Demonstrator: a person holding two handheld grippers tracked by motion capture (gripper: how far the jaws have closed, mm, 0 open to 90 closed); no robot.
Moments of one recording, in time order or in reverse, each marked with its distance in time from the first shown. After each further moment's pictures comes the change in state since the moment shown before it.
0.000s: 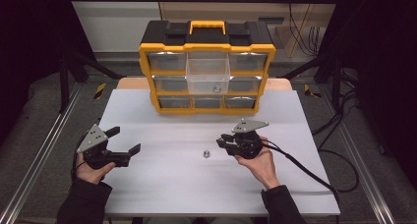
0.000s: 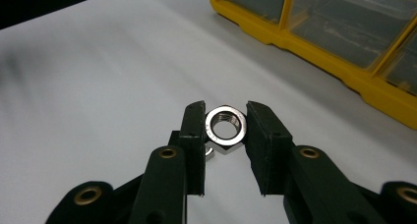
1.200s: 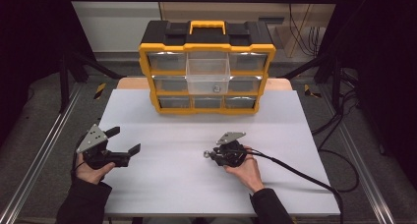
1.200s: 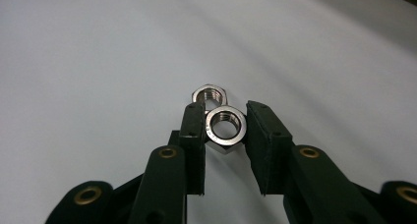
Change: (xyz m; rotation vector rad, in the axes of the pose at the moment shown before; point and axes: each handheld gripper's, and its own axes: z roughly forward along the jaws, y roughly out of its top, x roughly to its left) left arm 0.000 0.000 -0.001 -0.002 -0.003 0.000; right arm 0.010 -0.042 0.065 0.163 0.006 -0.003
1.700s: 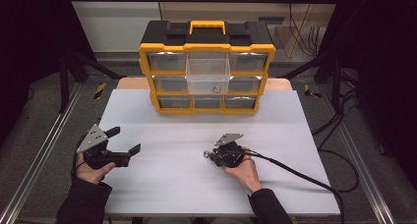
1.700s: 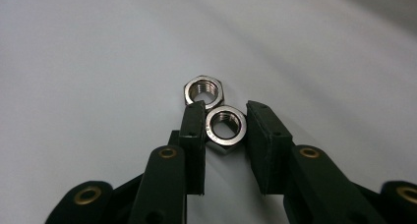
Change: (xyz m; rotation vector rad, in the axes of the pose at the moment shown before) left arm 0.000 0.000 0.000 0.002 -0.001 -0.004; right arm -0.001 -0.006 0.014 0.023 -0.022 -0.010
